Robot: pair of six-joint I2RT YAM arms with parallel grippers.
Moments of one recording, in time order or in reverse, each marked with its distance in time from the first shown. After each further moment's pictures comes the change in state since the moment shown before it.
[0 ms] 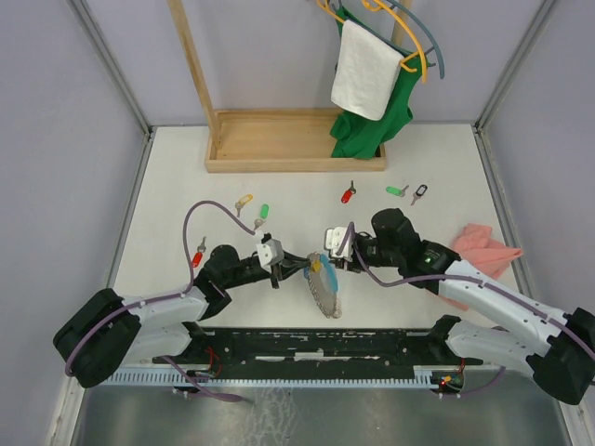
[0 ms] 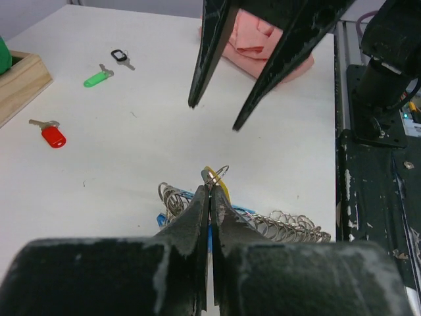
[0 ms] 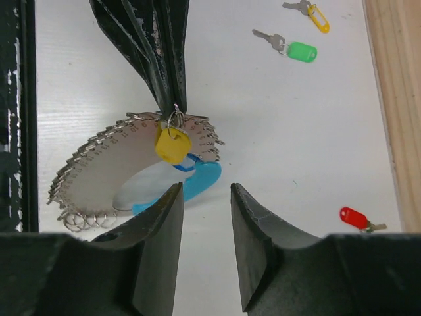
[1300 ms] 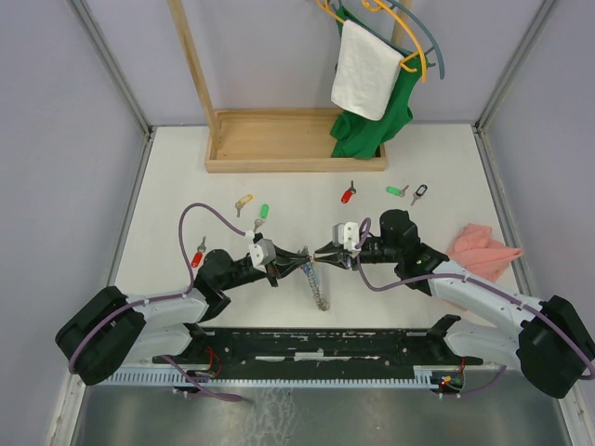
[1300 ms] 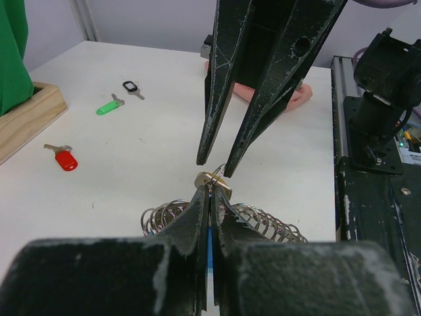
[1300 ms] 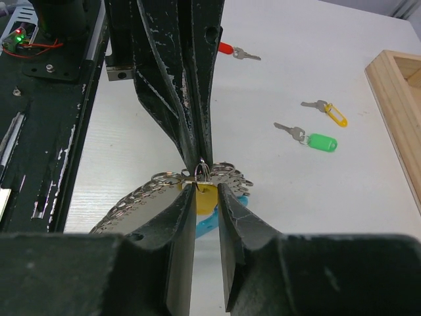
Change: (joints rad) left arm 0.012 0.023 -0.045 0.198 -0.010 -0.071; right arm -0.103 0.074 -0.209 0.582 -0.374 0.207
